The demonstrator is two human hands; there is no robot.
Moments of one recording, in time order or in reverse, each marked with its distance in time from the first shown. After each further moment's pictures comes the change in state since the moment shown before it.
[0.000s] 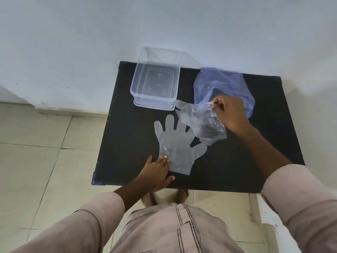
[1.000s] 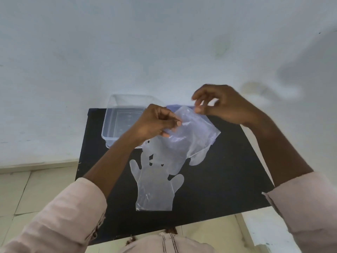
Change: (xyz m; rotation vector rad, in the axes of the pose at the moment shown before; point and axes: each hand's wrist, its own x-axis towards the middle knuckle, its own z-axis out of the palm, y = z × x) left_hand -0.013 0.018 -0.278 -1.142 0.513 0.408; right_hand 0.002 -0.047 -0.167 0.267 -0.109 -0.182
